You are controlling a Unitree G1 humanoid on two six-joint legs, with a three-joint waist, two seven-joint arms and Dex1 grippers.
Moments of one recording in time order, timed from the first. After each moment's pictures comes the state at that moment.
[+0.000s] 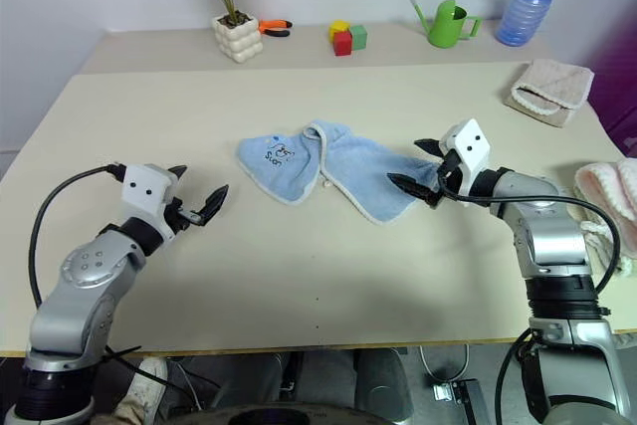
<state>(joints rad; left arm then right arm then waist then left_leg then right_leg) -0.02 0.45 0.12 -0.49 -0.22 0.52 -0.34 -0.41 -0.69 -0.11 0.09 0.32 0.32 0.93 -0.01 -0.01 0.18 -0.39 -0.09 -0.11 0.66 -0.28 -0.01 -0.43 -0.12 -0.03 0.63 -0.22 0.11</state>
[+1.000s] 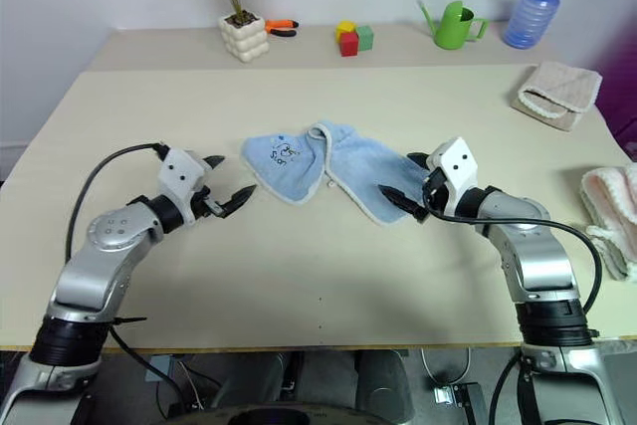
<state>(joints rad) -0.25 0.54 -0.06 -0.24 -0.21 0.38 -0.63 -0.26 -0.63 -0.09 -0.07 0.32 0.35 0.80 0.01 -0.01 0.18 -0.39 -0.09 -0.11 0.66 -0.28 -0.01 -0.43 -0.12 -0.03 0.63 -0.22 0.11</state>
